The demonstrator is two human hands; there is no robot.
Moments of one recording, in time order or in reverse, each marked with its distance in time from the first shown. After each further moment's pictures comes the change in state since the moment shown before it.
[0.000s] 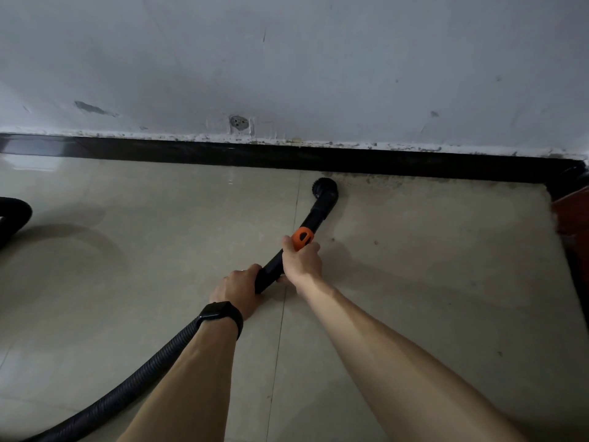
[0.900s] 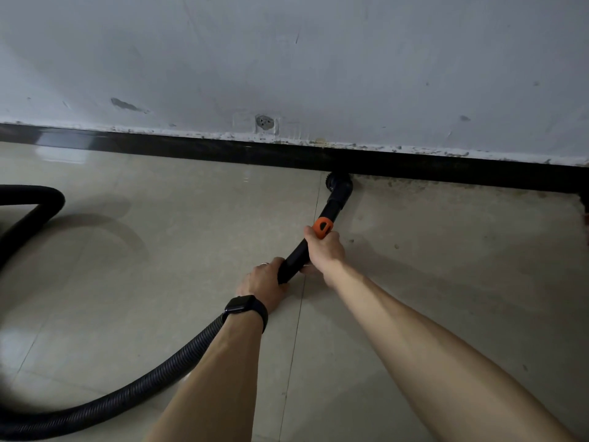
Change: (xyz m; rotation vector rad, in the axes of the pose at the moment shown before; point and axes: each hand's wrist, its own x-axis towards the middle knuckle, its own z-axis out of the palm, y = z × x) left_hand -0.001 0.009 -0.003 -0.157 0.025 -0.012; right_hand 0.022 -0.012 -0.010 -0.013 -0.065 -0.095
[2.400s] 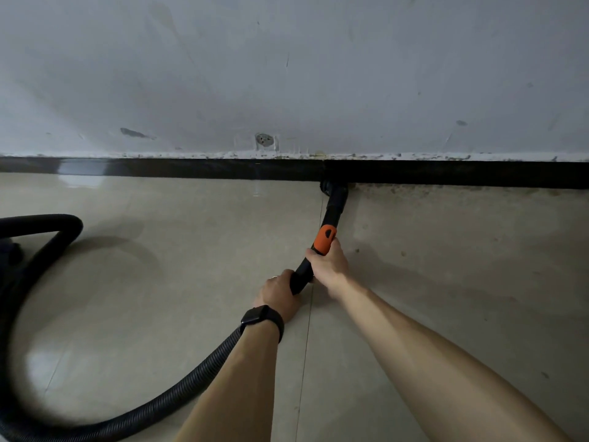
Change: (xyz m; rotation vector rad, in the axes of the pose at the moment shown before) left_hand 0.004 0.021 0.000 -0.065 -0.017 -0.079; right_hand 0.013 0.011 0.005 0.039 -0.016 -0.010
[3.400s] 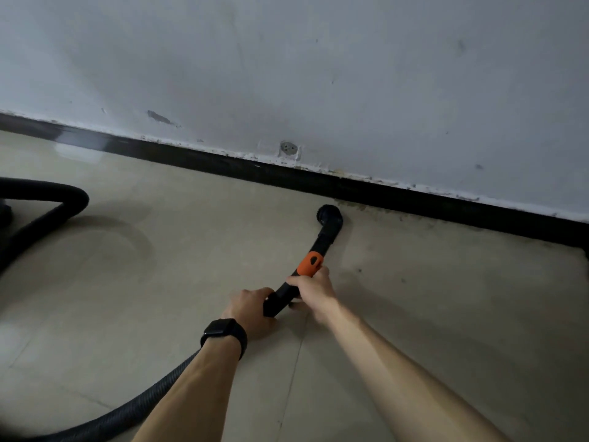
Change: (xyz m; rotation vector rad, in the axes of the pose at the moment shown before) left_hand -0.012 -0.058 -0.017 0.070 -0.027 0.041; right_hand -0.032 0.001 0.029 0.088 -0.179 0.094
